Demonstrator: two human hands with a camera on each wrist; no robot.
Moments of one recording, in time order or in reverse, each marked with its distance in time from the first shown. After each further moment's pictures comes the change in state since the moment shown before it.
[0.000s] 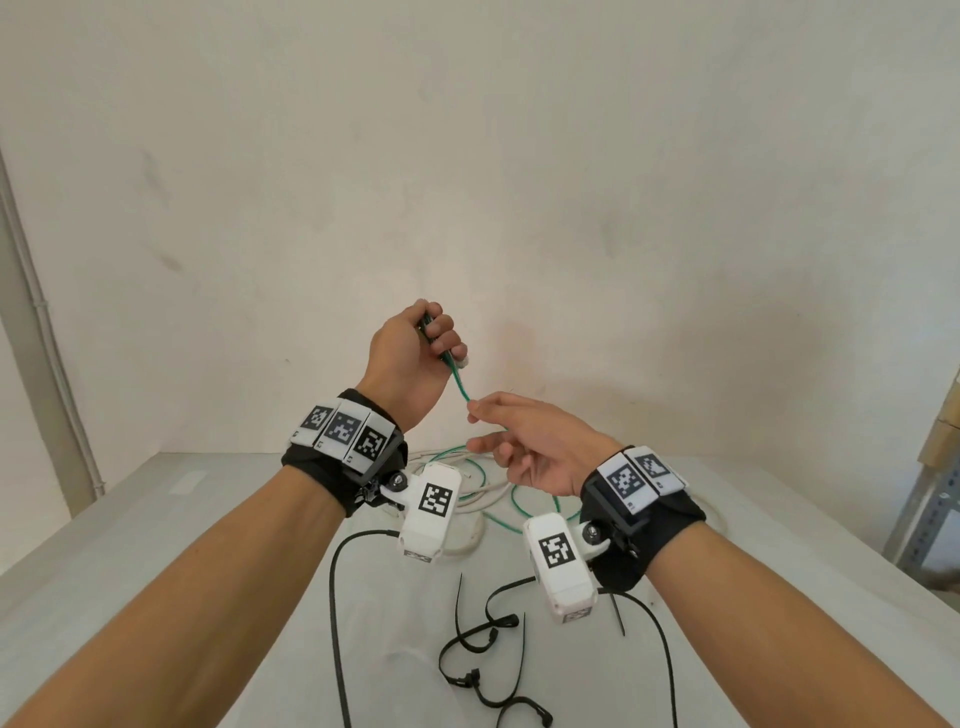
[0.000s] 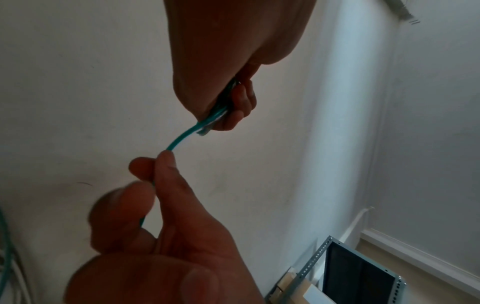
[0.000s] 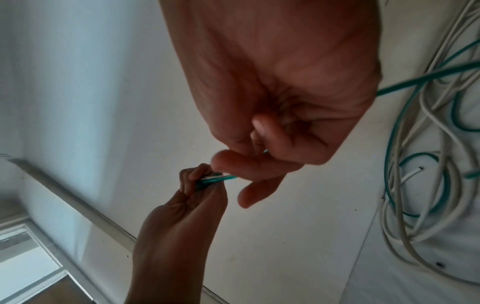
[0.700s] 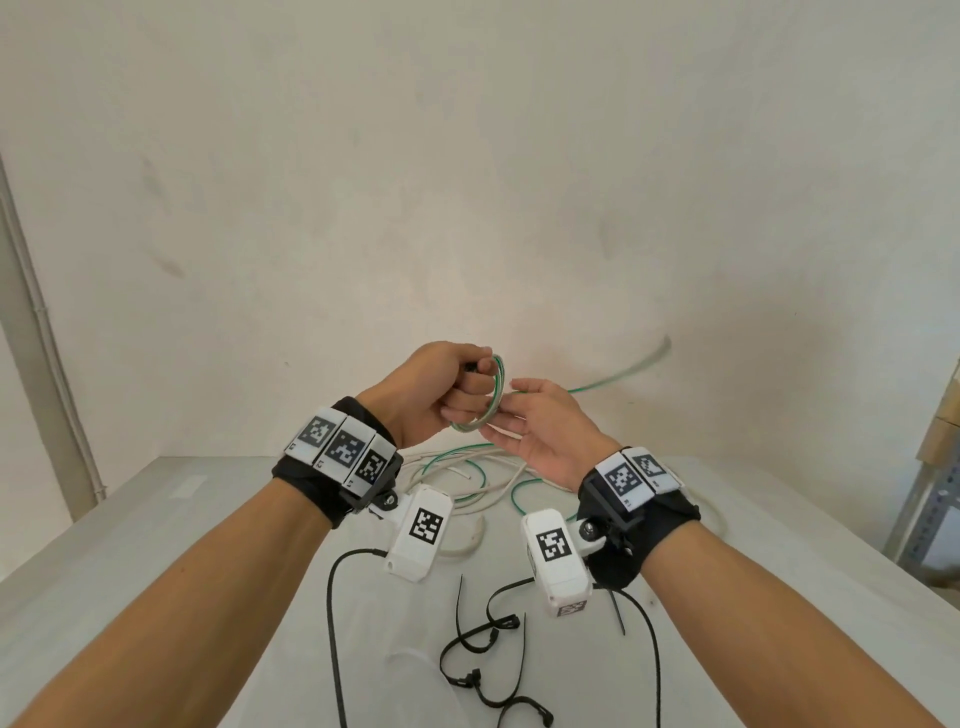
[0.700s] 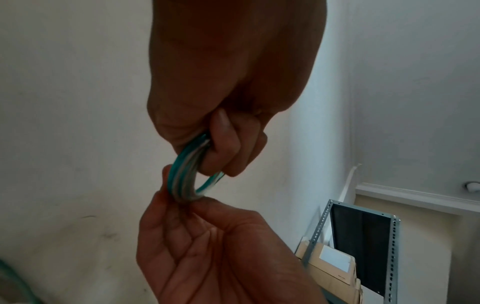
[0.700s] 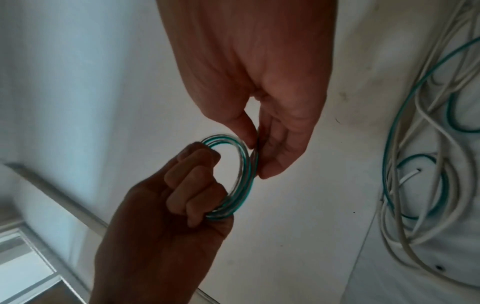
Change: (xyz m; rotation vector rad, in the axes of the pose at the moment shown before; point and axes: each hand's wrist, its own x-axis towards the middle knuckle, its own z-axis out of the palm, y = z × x) left_hand -0.024 -0.004 0.009 0.660 -0.258 -0.362; right_hand 0.011 0.002 -0.005 0.353 0.127 -0.231
